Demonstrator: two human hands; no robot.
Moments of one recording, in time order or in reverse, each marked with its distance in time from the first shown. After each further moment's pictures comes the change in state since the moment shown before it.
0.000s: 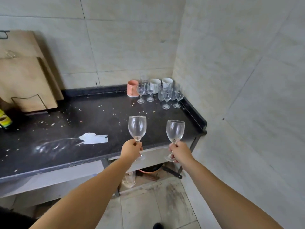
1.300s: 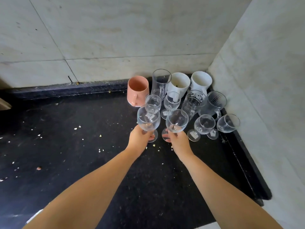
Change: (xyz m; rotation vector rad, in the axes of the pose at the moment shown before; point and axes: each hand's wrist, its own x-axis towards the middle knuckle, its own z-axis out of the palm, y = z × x) left_hand 0.406 0.058 0.031 -0.181 -0.044 -0.104; right_hand 0.399 -0.122 0.103 0.070 -0.092 -0.036
